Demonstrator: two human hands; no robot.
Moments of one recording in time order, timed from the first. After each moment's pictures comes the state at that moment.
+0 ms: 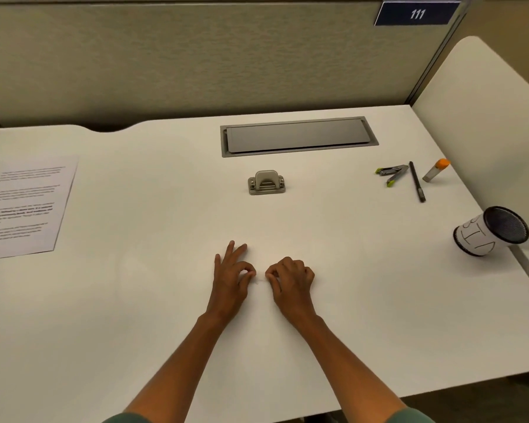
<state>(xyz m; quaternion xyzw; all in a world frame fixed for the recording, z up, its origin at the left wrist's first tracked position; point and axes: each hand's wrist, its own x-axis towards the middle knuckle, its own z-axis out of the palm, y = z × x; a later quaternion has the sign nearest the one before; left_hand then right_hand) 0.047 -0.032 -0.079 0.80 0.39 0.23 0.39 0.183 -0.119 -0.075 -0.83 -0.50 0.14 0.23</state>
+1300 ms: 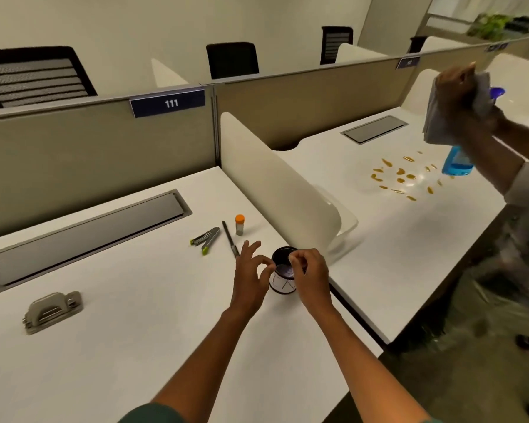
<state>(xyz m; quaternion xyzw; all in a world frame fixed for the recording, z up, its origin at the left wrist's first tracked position) 0.492 -0.174 0.015 0.81 0.18 0.25 0.51 0.570 -0.294 0.032 -0.85 -0.19 0.00 0.49</state>
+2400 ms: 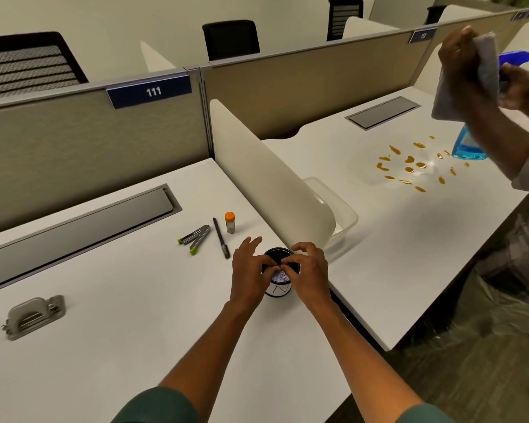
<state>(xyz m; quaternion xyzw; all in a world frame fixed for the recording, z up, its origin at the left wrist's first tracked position) 0.543 -0.179 -0.006 0.88 0.22 0.19 0.38 0.622 -0.304 0.003 -0.90 -0.26 0.00 0.35</state>
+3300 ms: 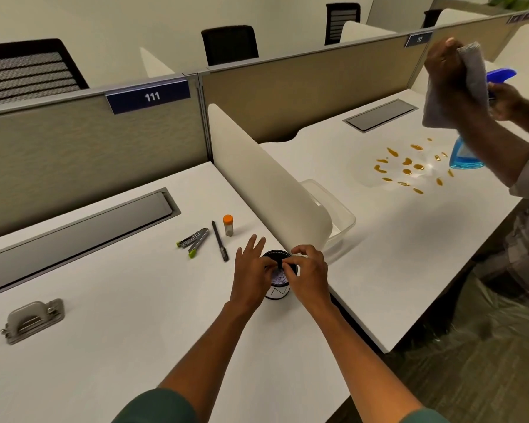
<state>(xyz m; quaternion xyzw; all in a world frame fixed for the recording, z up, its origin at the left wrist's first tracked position) 0.550 -0.182 0.003 0.93 0.17 0.15 0.30 0.619 -0.307 0.011 -0.90 -0.25 -0.01 0.36</state>
